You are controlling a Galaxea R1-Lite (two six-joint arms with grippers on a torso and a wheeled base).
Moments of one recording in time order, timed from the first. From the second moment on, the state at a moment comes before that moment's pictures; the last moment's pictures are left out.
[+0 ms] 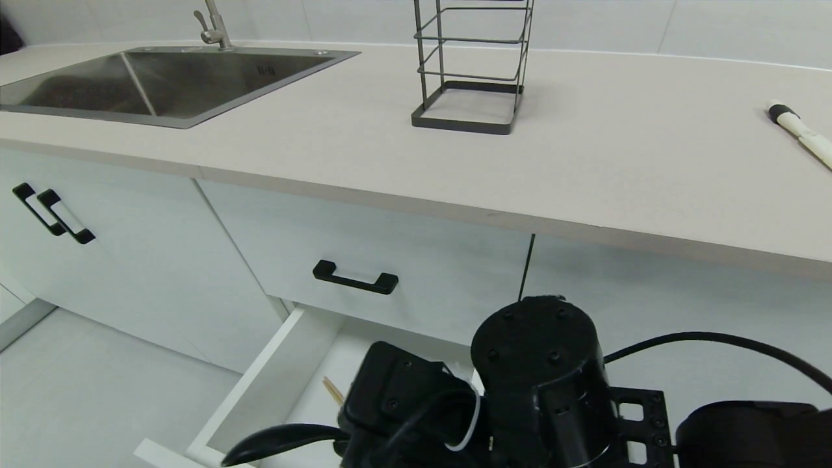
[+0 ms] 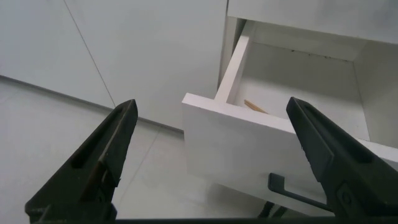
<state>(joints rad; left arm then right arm) 0.00 0.00 0.00 0.00 0.04 -0.04 1.15 1.82 -0.96 -0.51 0.08 -0.25</state>
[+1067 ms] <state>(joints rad) 0.00 0.00 0.00 0.00 0.04 -0.04 1.18 2.12 -1.27 -0.53 -0.06 -0.25</state>
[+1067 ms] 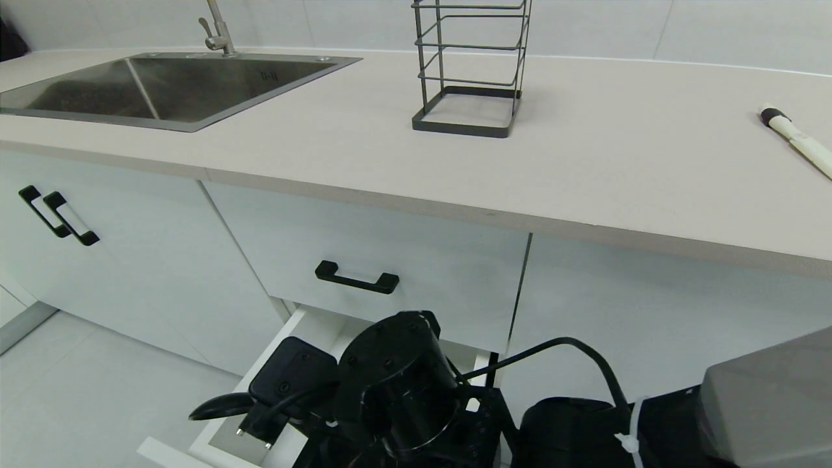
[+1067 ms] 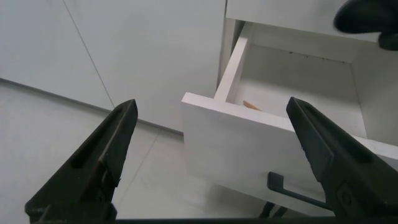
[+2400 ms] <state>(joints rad) 0.00 0.00 0.00 0.00 0.04 -0.04 1.09 2.40 -1.65 -0.29 -0.13 -0.24</state>
